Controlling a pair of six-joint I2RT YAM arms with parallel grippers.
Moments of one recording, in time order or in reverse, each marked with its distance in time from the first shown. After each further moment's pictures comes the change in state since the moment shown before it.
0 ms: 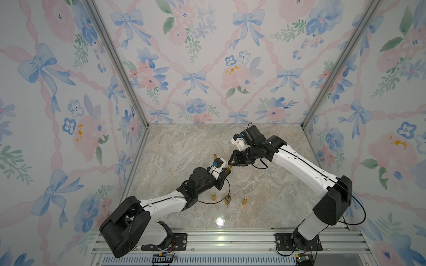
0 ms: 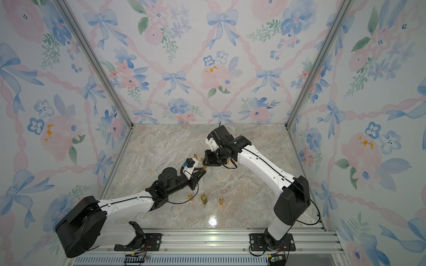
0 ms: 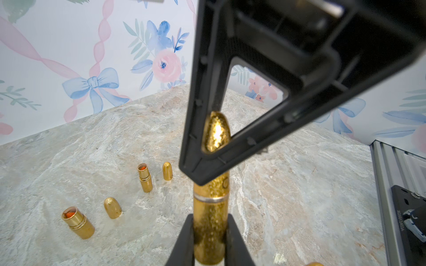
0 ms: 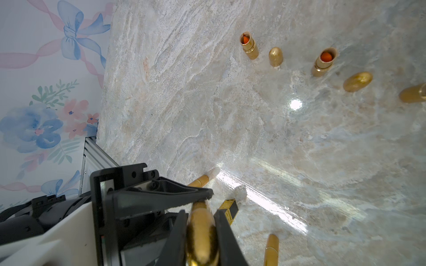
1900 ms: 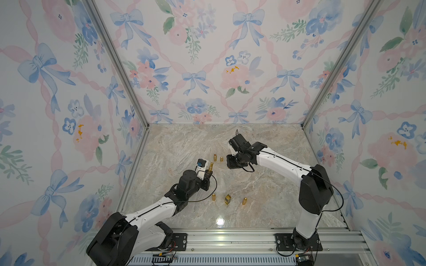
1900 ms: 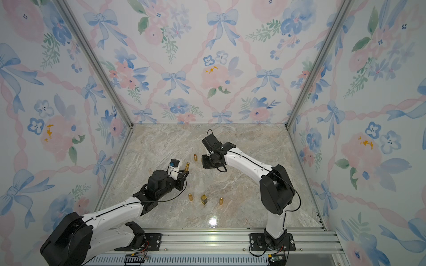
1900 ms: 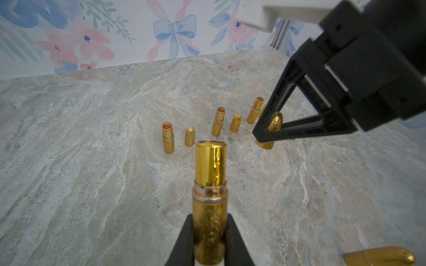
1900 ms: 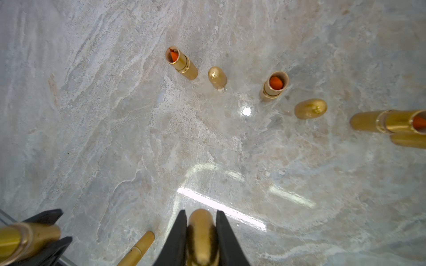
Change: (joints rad) left arm 0.143 -0.193 -0.119 -0.227 -0.172 -0.100; right arm 0.069 0.222 -0.060 0.187 0.315 0.011
